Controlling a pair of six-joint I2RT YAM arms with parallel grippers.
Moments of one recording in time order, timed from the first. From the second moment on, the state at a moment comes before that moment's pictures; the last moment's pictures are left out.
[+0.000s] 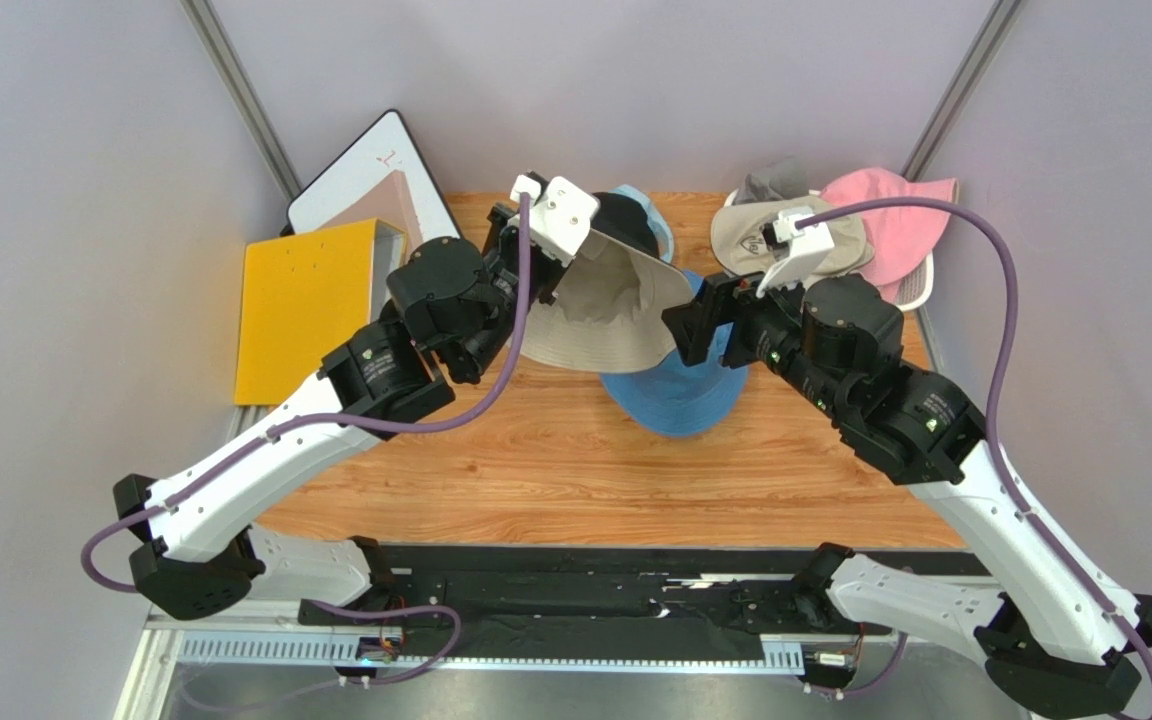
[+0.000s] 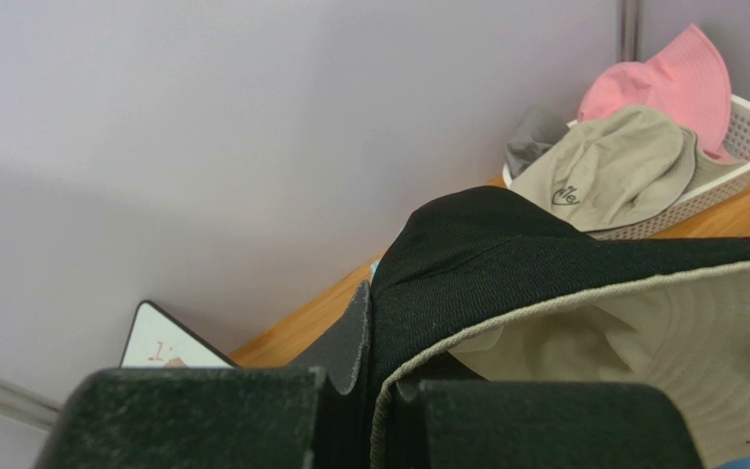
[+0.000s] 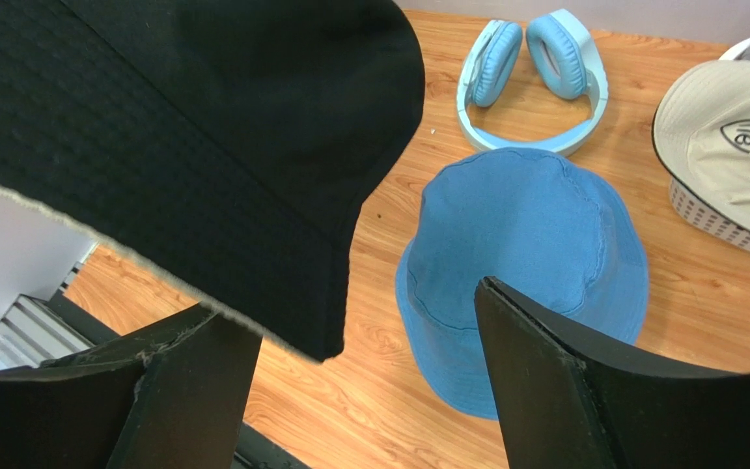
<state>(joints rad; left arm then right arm) -1.03 1.26 1.55 -0.20 -0.53 0.40 0.77 0.96 1.36 -0.63 0.22 0.34</state>
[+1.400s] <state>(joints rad) -0.69 1.94 2.08 -0.12 -0.02 0.13 0.63 1.14 1.32 -0.12 0.79 -0.15</state>
